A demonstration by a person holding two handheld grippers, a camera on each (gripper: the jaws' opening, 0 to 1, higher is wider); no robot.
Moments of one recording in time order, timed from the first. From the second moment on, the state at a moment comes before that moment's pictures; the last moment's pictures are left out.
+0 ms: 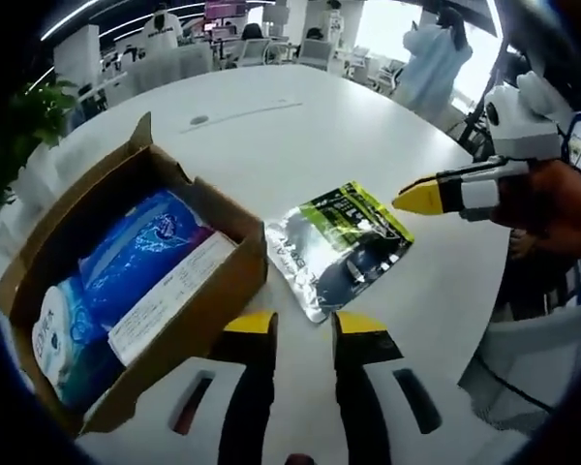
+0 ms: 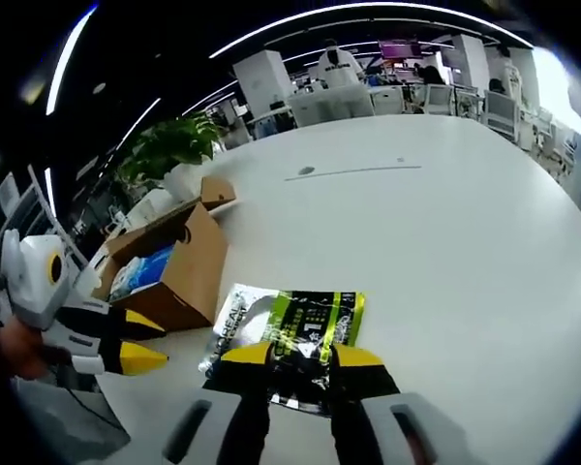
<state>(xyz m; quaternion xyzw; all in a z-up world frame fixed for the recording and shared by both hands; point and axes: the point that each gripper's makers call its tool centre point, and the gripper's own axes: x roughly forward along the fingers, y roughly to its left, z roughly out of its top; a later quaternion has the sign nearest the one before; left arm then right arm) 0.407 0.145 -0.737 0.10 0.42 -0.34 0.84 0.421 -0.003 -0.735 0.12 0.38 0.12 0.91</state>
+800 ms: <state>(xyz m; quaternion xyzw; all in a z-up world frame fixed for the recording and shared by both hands) 0.403 0.214 -0.700 0.06 0.36 -0.37 0.86 0.422 0.070 -0.694 0.16 0.33 0.14 0.92</state>
